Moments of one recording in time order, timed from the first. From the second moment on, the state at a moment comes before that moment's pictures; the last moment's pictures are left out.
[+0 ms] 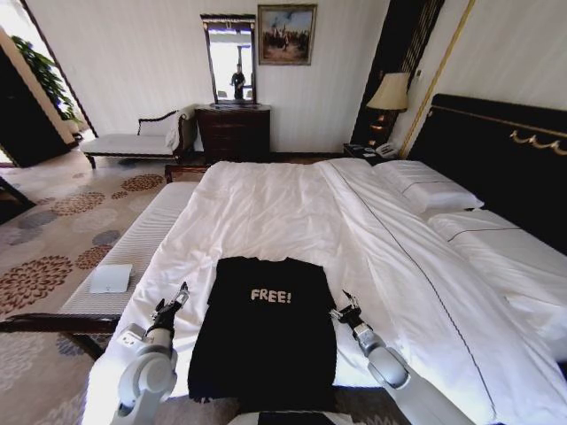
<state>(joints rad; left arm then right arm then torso) 1.56 -1.37 -0.67 -2.09 -0.86 0.17 -0.37 -1.29 0.95 0.17 1.59 0.05 0.07 0.16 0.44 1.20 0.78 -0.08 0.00</state>
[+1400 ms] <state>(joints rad) 1.55 -1.36 -0.69 -2.03 -0.85 0.15 -0.37 -1.19 0.95 0.06 1.51 0.01 0.12 0.10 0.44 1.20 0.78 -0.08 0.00</state>
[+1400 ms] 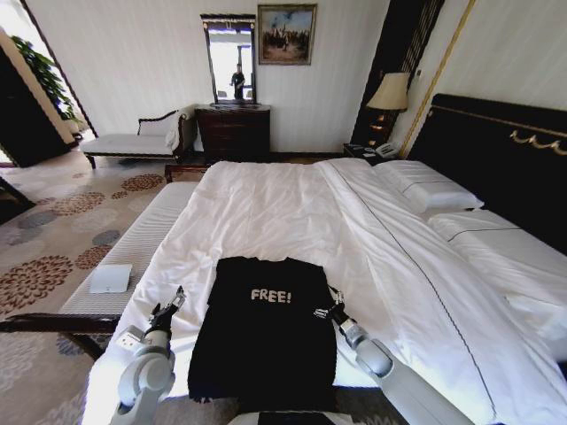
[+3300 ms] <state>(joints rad) 1.58 -1.32 -0.72 -2.02 -0.87 0.13 -0.37 -1.31 0.93 0.33 1.56 0.22 0.16 0.18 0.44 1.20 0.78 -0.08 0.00</state>
